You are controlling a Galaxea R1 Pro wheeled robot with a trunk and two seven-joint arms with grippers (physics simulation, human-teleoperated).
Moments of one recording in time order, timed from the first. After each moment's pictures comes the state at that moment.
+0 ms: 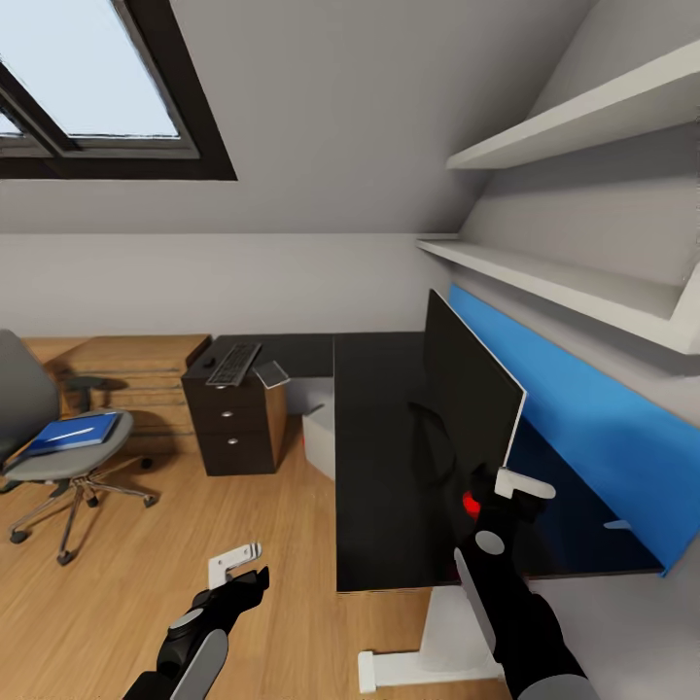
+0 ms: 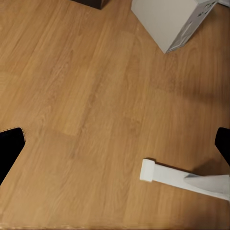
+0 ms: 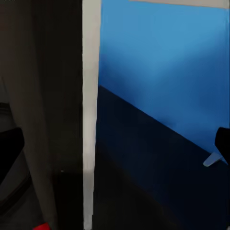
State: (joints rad) left arm -0.17 0.06 -0.29 -1.33 0.64 0.41 0.56; right arm -0.44 0.10 0.02 -1.11 0.08 0.03 -0.67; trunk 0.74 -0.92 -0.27
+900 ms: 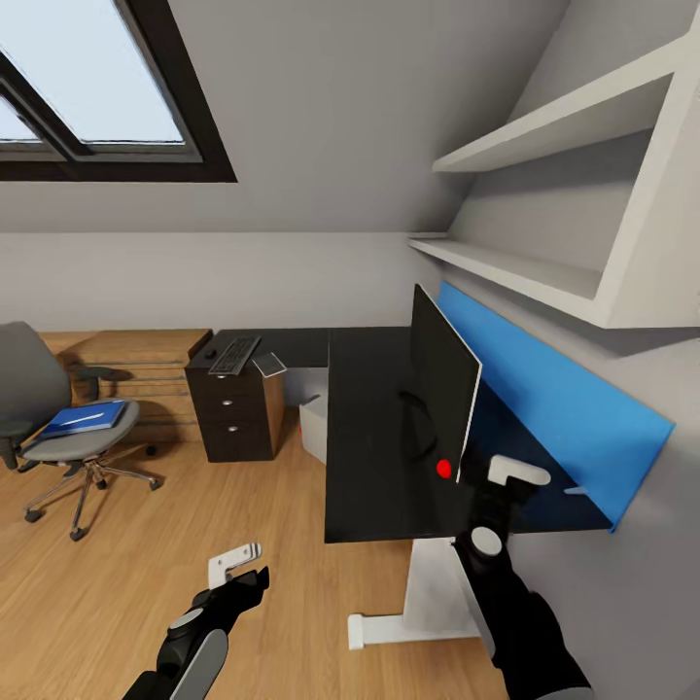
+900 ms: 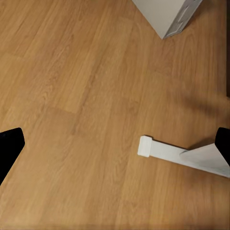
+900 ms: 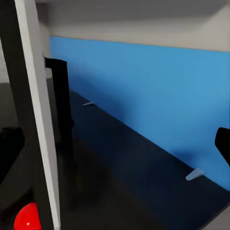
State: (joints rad) left arm -0.17 0.06 -0.29 -1.33 0.64 0.41 0.56; right arm -0.41 0.09 0.10 -1.24 0.09 0.00 -0.65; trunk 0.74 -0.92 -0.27
